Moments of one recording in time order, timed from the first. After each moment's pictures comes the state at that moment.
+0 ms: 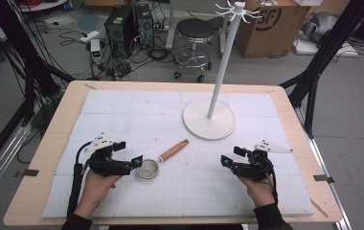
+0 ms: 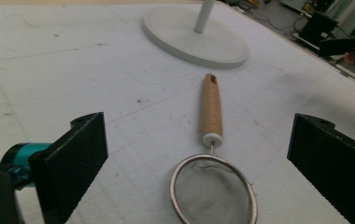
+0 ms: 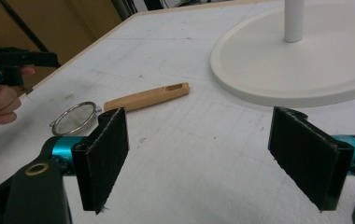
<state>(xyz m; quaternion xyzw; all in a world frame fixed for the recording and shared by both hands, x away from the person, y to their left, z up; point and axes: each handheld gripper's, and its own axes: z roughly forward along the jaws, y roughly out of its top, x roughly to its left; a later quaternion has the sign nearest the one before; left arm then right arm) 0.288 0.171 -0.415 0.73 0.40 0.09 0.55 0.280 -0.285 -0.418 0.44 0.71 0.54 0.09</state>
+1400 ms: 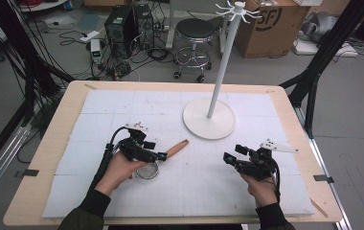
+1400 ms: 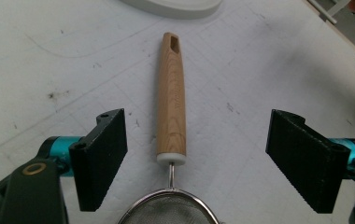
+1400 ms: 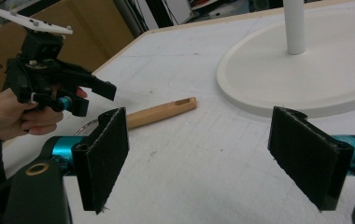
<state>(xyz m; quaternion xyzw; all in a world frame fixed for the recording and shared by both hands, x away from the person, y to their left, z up) 0.344 0.109 -0.418 0.81 0.38 -0.03 0.44 0.282 -0.294 -0.415 0.44 0.68 0.58 0.07</state>
